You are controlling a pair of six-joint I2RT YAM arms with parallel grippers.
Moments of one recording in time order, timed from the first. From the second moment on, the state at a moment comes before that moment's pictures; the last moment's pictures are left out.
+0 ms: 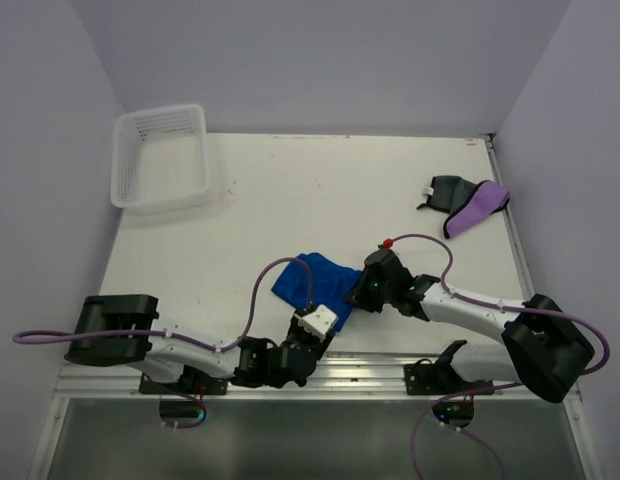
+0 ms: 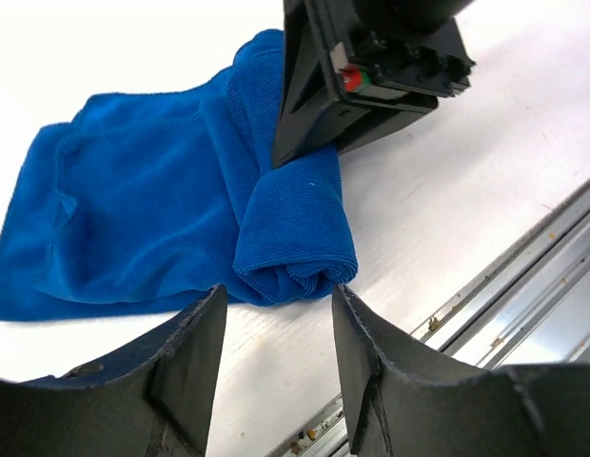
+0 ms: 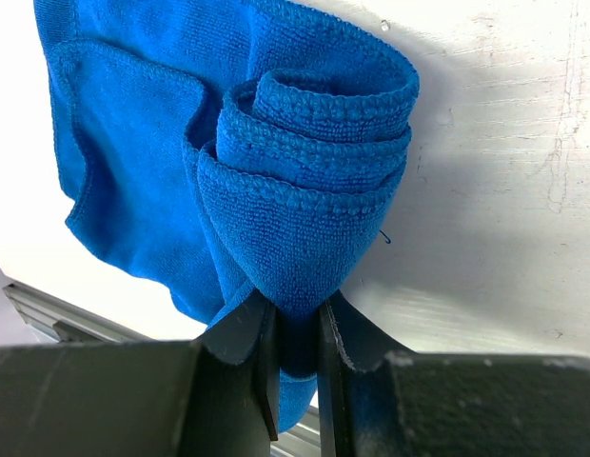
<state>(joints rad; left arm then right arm) -1.59 1.40 0.49 0.33 -0.89 -0.48 0.74 1.26 0.50 -0.15 -0.02 1.14</state>
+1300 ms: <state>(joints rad) -1.62 1.70 0.42 0.93 -0.83 0.17 0.74 1.27 0.53 -0.20 -0.02 1.14</state>
